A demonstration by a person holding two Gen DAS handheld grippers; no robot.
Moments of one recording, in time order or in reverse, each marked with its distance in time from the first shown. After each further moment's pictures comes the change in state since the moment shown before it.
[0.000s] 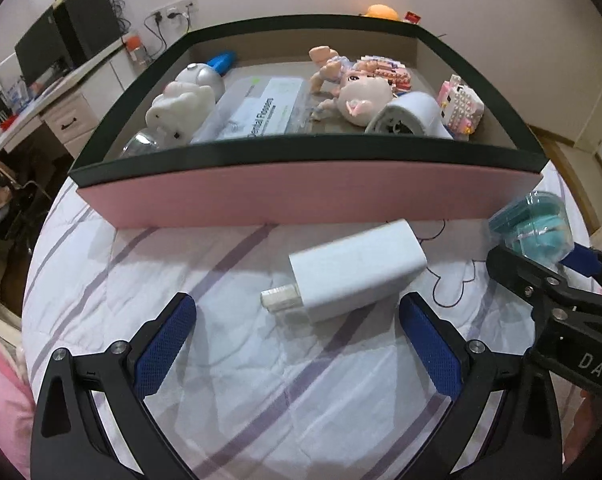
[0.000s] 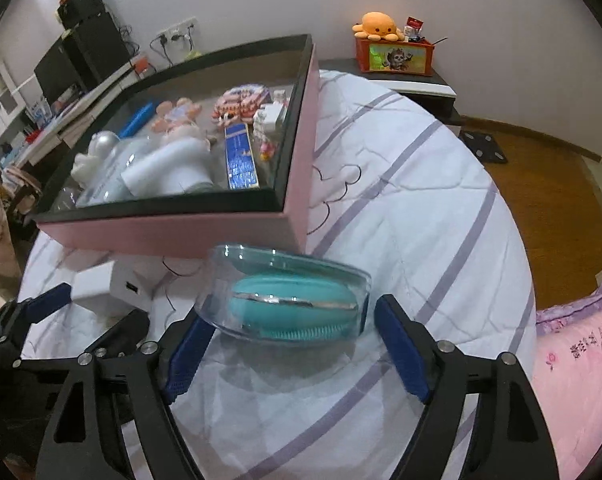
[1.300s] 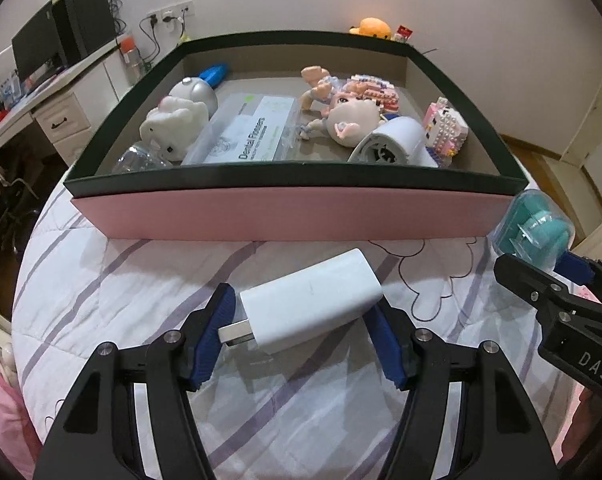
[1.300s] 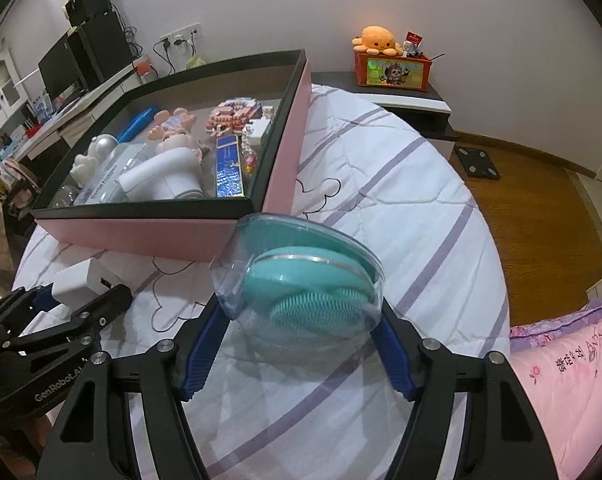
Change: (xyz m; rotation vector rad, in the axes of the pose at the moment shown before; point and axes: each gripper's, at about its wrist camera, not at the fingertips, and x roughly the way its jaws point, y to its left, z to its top) left arm -0.008 0.007 0.009 -0.014 -0.043 -0.077; right arm -0.023 -0.006 -0.003 -0.010 -0.054 -0.017
